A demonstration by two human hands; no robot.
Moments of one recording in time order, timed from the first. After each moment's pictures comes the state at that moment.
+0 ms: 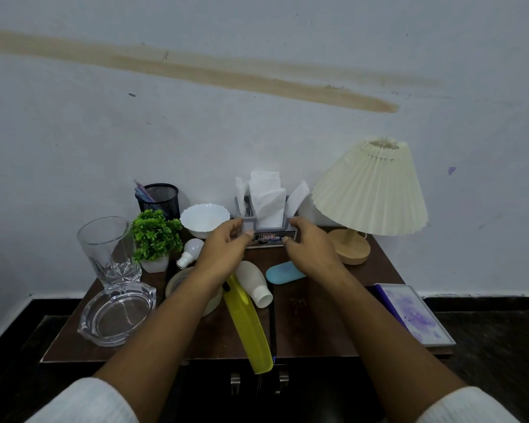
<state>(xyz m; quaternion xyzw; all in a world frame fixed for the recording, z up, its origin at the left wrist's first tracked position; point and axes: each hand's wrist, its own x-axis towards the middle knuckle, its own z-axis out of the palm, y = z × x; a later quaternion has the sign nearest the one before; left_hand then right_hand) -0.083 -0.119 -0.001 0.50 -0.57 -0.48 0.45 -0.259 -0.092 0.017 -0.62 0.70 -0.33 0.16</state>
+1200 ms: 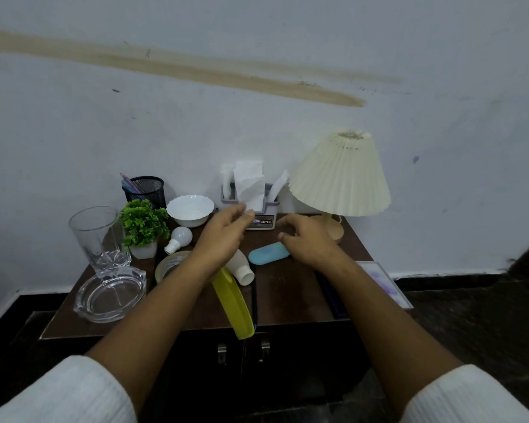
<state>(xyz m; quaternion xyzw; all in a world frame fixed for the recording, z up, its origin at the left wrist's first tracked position) -0.101 -0.080 0.025 0.45 -0.61 -0.49 0.44 -0.279 -0.044 0.038 -0.65 0.69 -0.26 0.17</state>
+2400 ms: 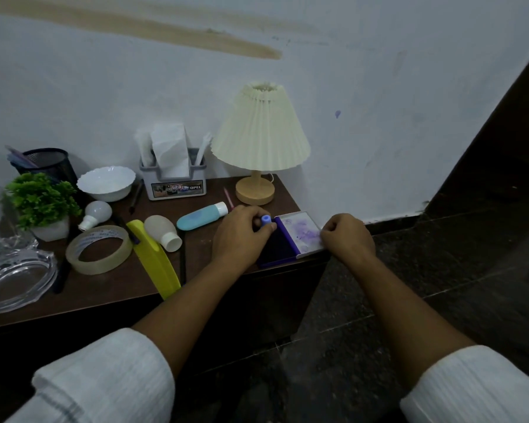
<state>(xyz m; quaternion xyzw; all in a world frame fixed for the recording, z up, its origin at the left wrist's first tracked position) -0.238 -0.013 -0.024 0.45 -0.79 -0.27 0.33 -0.436 0.067 -0.012 -0.40 0.88 -0.23 0.07</state>
